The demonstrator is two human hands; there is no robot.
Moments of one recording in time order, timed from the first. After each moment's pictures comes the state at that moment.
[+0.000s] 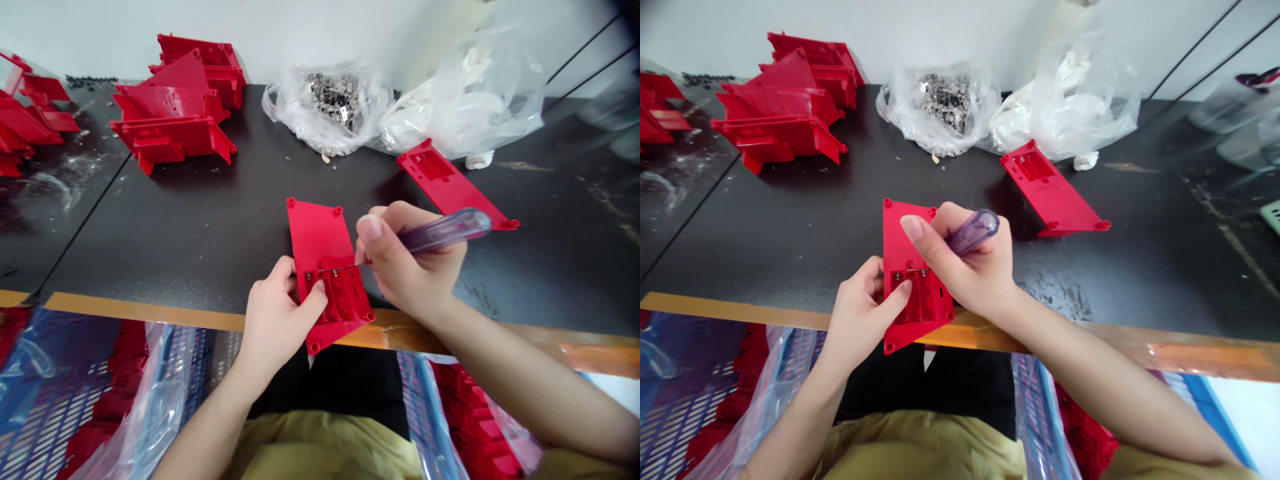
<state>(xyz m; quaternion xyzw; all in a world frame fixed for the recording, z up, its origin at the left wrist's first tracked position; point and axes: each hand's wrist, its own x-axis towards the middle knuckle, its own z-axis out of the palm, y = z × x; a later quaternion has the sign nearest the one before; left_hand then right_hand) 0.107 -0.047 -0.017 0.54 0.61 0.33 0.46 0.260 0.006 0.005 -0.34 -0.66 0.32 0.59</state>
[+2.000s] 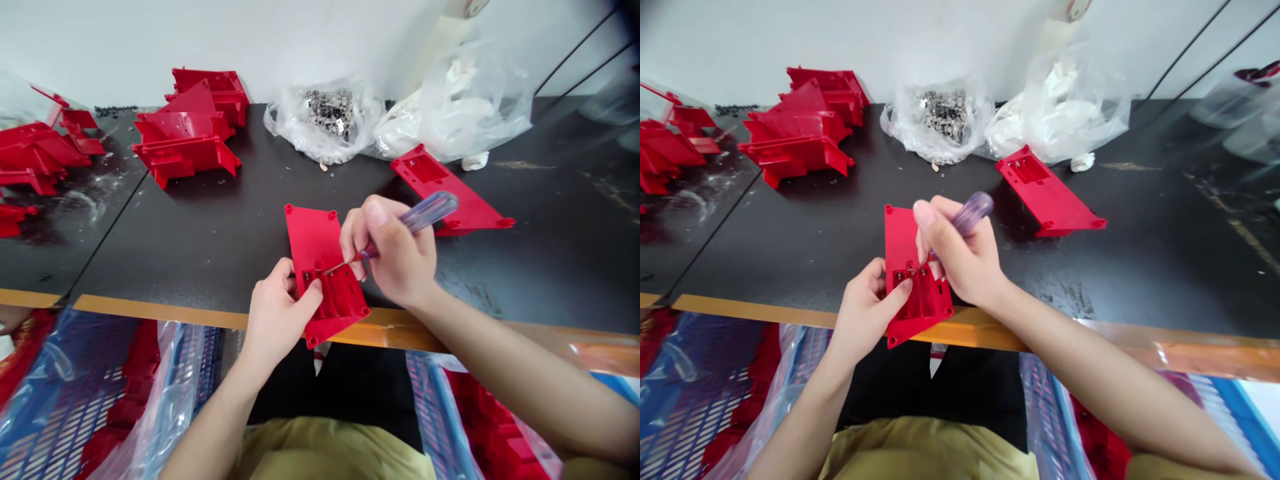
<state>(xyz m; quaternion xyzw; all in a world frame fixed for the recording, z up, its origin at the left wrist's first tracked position) 0.106 -0.047 -0.021 0.54 0.60 0.35 0.47 0.257 0.011 0.011 -0.26 -0.58 0.50 0.59</state>
